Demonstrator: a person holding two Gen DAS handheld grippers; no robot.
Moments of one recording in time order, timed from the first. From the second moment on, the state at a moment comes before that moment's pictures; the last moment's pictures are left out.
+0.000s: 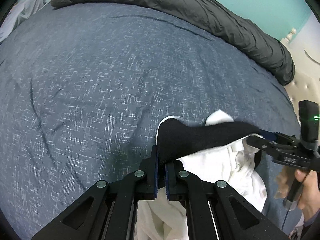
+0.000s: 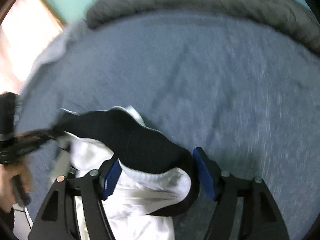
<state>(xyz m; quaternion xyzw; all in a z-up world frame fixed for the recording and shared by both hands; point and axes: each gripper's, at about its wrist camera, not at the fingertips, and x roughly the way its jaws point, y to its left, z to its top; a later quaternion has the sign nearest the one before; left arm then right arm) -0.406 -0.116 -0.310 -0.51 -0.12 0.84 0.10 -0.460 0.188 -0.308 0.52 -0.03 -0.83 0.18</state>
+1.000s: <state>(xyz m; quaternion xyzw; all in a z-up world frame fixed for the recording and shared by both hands) -0.387 -0.124 -0.285 -0.48 0.02 0.87 0.09 -0.424 0.212 -0.328 0.52 -0.06 -0.85 0.11</state>
